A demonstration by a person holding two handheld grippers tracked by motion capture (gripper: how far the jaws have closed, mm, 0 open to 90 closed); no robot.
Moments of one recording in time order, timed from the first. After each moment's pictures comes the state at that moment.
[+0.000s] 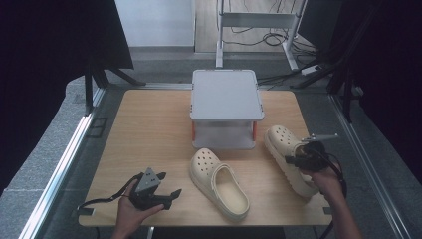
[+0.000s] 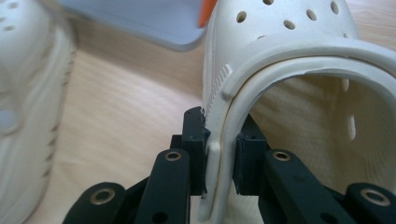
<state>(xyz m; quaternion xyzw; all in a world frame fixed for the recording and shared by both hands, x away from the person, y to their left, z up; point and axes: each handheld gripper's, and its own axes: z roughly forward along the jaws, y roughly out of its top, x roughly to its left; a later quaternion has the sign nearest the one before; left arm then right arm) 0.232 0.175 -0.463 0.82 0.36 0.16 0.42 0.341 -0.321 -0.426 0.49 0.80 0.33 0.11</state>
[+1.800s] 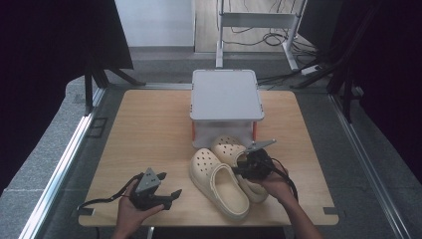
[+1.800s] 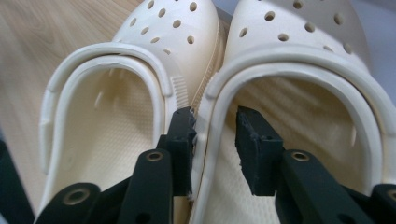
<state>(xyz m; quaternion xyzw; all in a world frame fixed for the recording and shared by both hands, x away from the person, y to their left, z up) 0.232 0.174 -0.464 0.82 0.36 0.16 0.42 0.329 -0.175 -0.441 0.35 0.86 0.36 0.06</state>
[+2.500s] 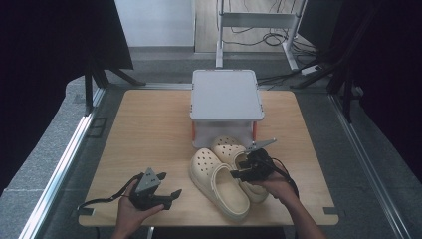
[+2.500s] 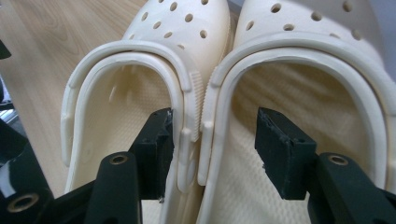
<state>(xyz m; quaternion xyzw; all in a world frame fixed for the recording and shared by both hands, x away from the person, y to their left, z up) 0.232 0.174 -0.464 0.82 0.36 0.16 0.42 0.327 -0.175 -0.438 0.35 0.87 0.35 0.03</state>
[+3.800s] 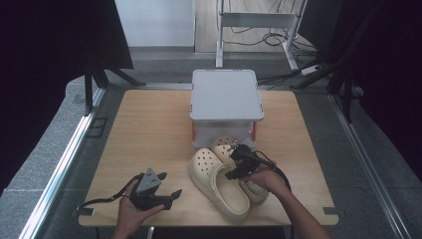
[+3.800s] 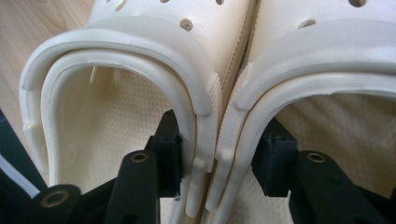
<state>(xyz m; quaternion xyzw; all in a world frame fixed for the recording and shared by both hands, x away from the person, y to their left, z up) 0.232 0.174 -0.464 0.82 0.36 0.16 0.42 0.350 -0.136 -0.444 0.34 0.91 0.22 -0.01</state>
